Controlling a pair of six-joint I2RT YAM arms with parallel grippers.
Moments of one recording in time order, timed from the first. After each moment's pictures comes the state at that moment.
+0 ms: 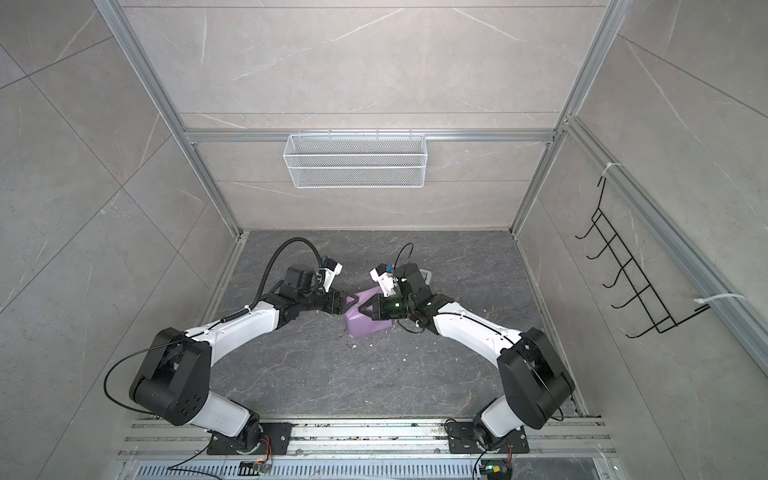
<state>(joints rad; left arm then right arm) -0.45 1.53 0.90 -0.08 0.47 -0.20 0.62 1.53 0.98 -0.08 -0.61 0.60</state>
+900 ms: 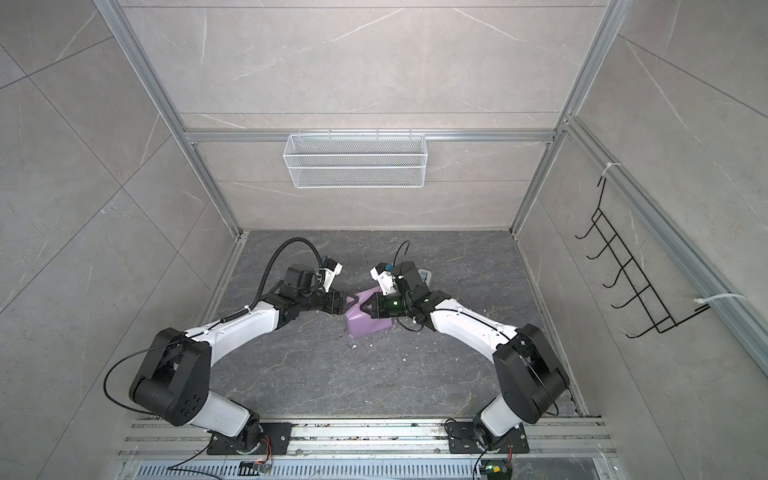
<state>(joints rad) -0.45 1.53 0.90 -0.08 0.47 -0.20 0.62 1.57 1.03 -0.13 -0.55 0.56</state>
